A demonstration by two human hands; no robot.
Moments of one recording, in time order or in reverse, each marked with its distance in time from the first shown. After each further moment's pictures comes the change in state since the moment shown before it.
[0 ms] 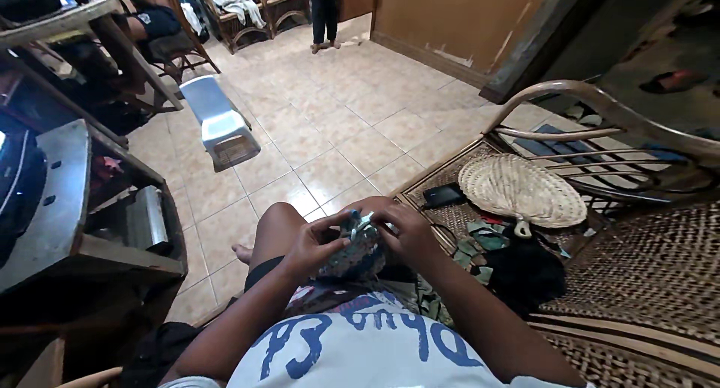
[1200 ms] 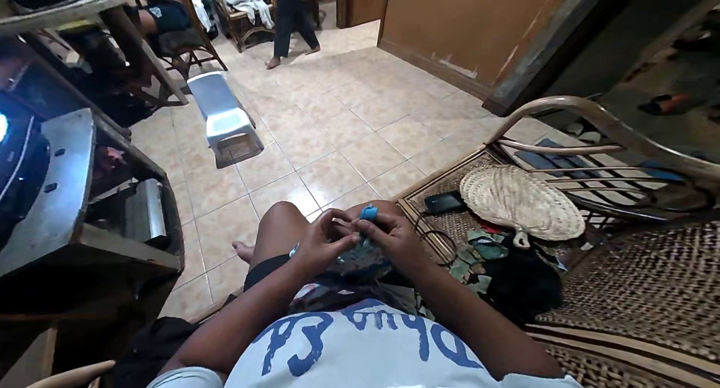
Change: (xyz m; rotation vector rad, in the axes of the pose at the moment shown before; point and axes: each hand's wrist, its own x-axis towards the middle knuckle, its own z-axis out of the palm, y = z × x) left_hand 0.002 0.001 0.006 0.096 0.037 0.049; right_hand 0.013 -0.031 0.012 0.809 -0.099 0.394
